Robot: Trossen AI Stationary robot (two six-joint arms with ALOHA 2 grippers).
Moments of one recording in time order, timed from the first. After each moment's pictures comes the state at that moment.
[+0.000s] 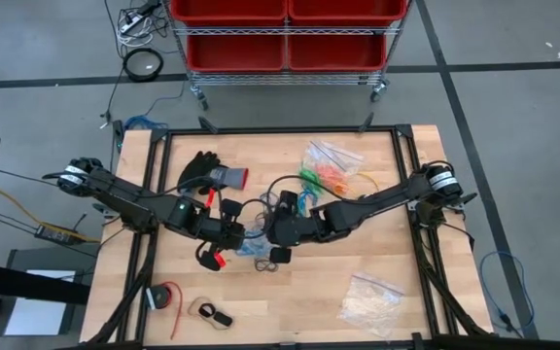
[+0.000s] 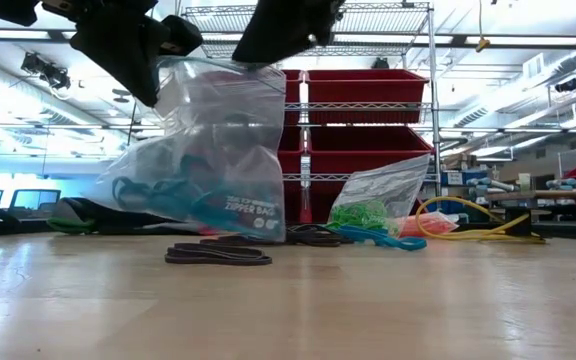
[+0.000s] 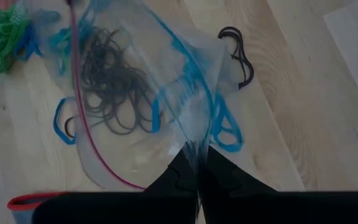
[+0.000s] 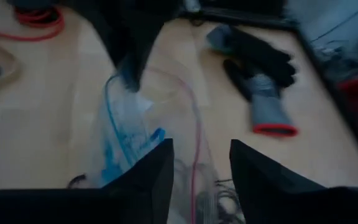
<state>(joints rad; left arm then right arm) -0.34 1.39 1.08 -0.80 -0.21 0.10 0.28 1.86 1.54 -0.42 0.52 0.11</state>
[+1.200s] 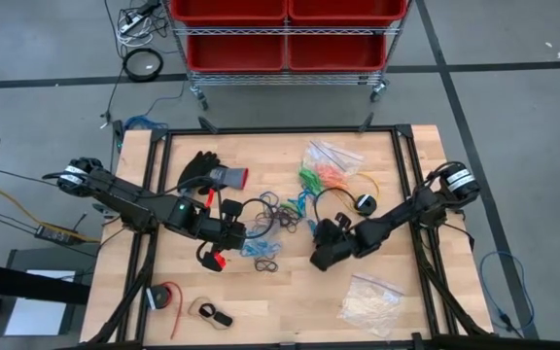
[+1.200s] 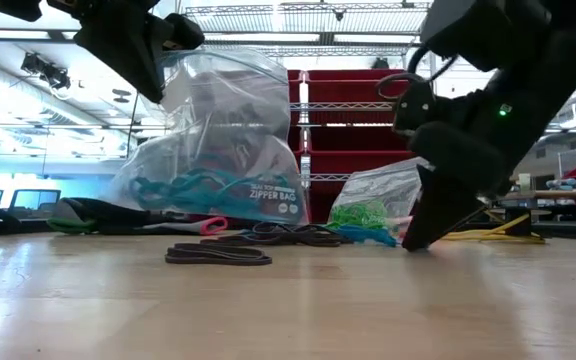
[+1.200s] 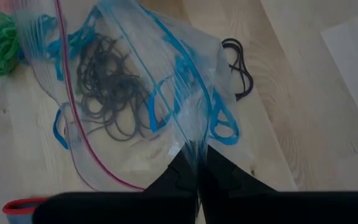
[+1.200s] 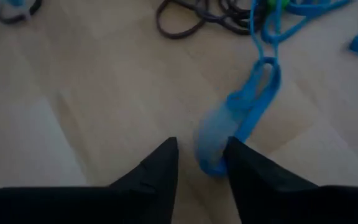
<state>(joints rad) -0.34 1.39 1.08 -0.77 -0.21 0.07 0.39 1.76 0.80 -0.19 0.49 0.88</state>
